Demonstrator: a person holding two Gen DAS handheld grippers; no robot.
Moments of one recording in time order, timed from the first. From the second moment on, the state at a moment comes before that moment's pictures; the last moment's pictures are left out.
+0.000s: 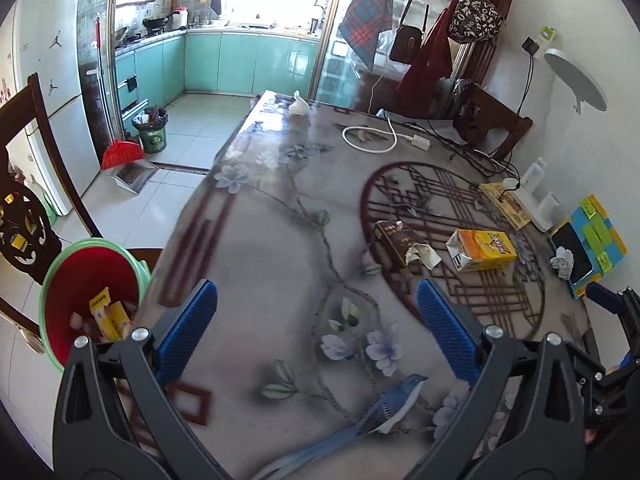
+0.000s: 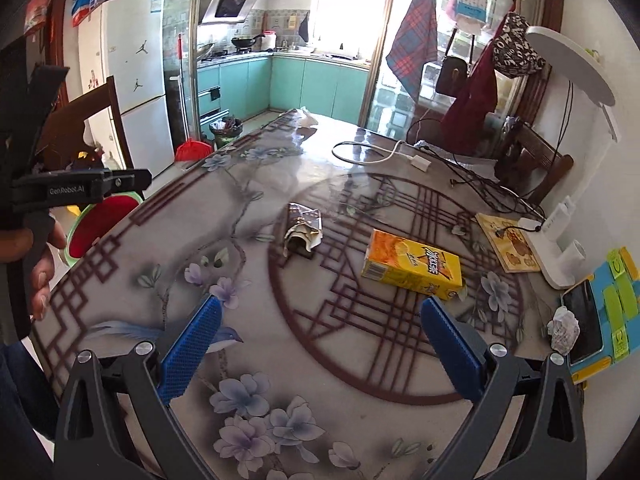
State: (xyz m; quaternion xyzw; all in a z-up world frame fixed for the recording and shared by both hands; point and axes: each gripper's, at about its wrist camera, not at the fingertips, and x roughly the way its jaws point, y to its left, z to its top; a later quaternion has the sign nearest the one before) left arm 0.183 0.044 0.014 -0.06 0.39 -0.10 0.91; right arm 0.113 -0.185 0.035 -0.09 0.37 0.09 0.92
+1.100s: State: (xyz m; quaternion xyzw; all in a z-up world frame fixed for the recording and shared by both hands) left arm 0.319 -0.117 -0.081 0.03 0.50 -0.04 0.86; right arm 0.160 -0.337 0.027 0.03 0.40 -0.02 0.92
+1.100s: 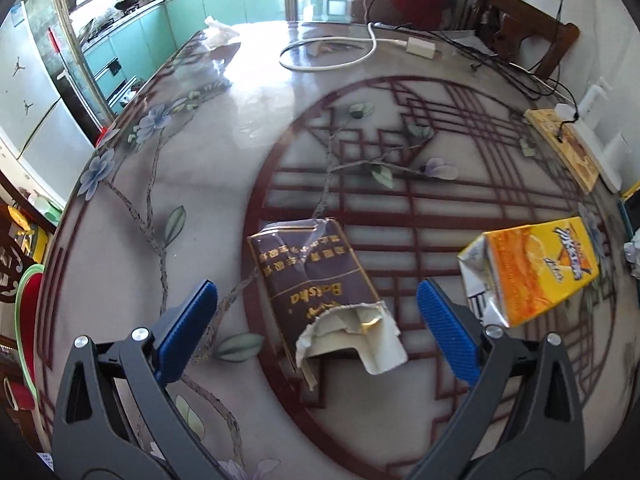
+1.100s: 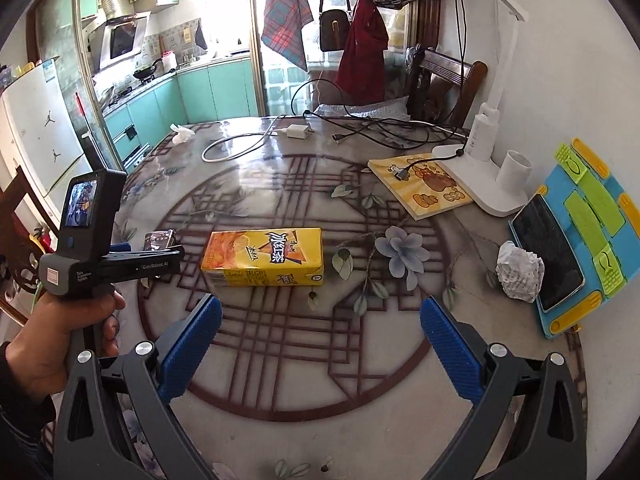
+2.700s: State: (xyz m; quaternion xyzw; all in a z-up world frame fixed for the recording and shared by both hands) left arm 0.169 0.054 -0.010 0.02 0.44 -0.12 0.89; right arm 0.280 -0.253 -0.068 -0.35 0.43 0.21 0.81
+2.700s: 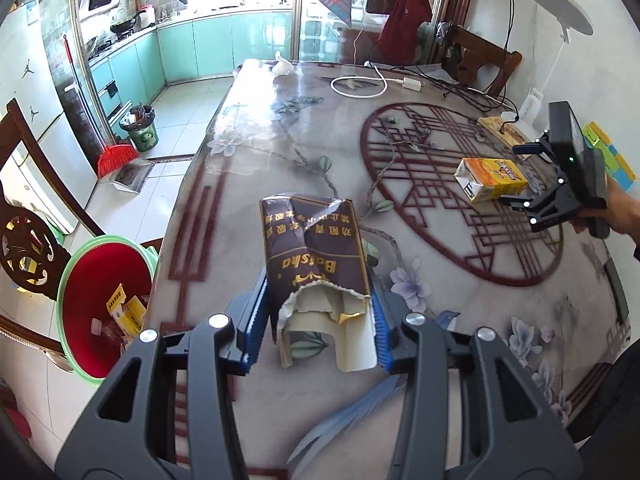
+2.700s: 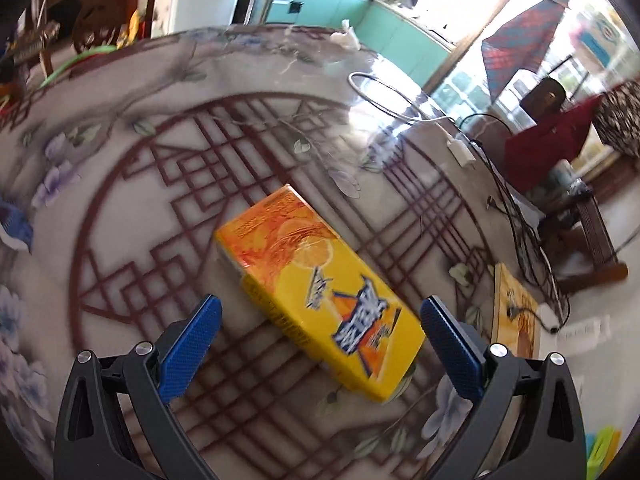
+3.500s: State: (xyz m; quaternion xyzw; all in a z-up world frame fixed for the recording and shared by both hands) left arm 0.165 0.057 0.004 0.01 0.42 -0.15 0.89; right arm 0.311 -0.253 -0.083 -0.26 0.52 0.21 0.79
